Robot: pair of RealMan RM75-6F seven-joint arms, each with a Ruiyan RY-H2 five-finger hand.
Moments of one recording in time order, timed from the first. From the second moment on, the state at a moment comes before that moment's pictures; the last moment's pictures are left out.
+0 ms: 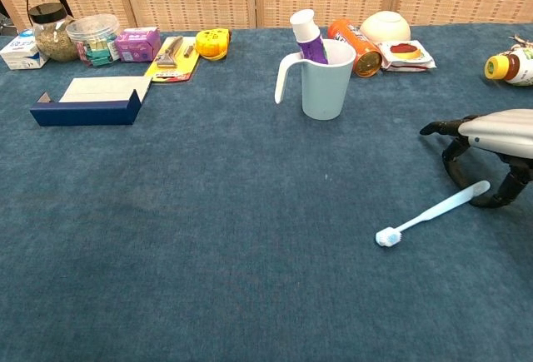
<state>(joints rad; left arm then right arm) -0.03 -0.89 -0.01 -1.76 1.49 1.48 -0.13 0.62 -1.37 0.02 -1.46 -1.23 0.81 -0.25</state>
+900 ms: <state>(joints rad) -0.03 -0.89 -0.01 -1.76 1.50 1.48 -0.13 0.58 -1.23 0.09 -1.61 -1.32 0.97 -0.07</state>
